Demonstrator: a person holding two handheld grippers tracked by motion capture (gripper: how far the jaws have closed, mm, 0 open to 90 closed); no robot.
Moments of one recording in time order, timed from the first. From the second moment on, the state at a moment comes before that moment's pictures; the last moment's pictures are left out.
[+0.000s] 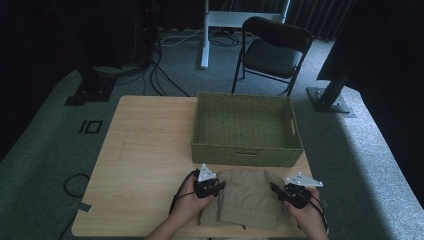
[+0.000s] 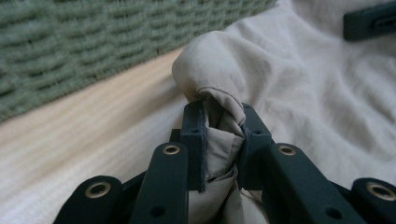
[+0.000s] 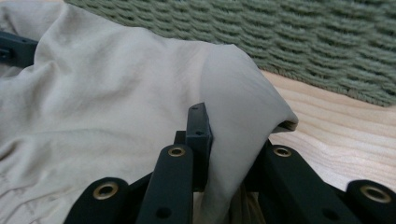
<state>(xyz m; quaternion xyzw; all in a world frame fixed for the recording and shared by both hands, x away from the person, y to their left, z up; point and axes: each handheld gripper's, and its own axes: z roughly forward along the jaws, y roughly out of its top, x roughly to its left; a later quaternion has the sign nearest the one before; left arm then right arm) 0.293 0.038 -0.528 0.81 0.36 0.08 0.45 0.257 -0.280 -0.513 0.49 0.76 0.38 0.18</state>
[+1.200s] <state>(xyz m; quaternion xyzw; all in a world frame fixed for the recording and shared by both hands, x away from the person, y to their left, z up) 0.326 0.051 -0.417 0.79 0.32 0.14 0.50 0.289 -0.276 -0.403 0.46 0.72 0.47 0.23</state>
